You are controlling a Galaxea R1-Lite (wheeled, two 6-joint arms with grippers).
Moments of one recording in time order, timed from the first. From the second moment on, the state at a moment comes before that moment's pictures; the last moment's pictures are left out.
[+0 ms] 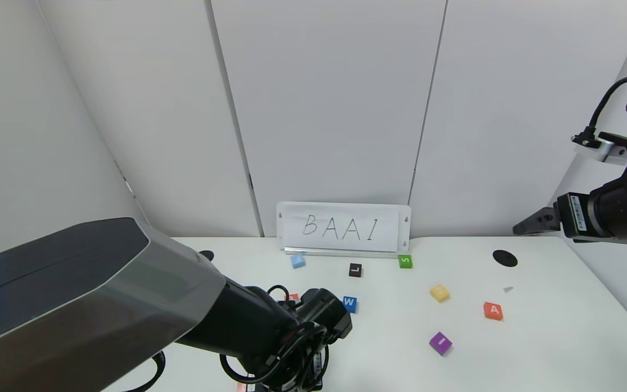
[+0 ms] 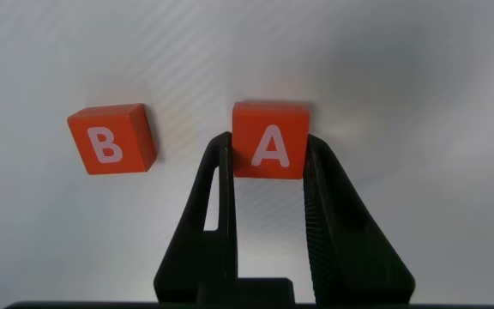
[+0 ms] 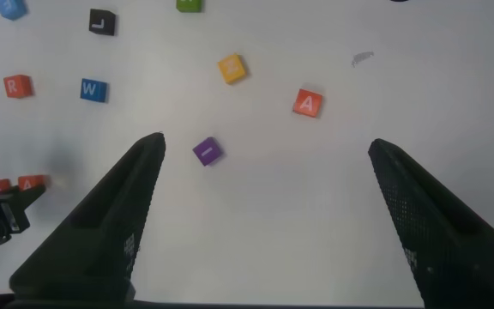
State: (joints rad) left arm -0.77 2.16 -1.10 0.28 0.29 -0.85; right arm 0.13 1.62 -1.42 0.65 0.04 0.22
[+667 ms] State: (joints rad) left arm -0.77 2.16 -1.10 0.29 0.29 -0.85; right arm 0.13 1.62 -1.42 0.65 0.04 0.22
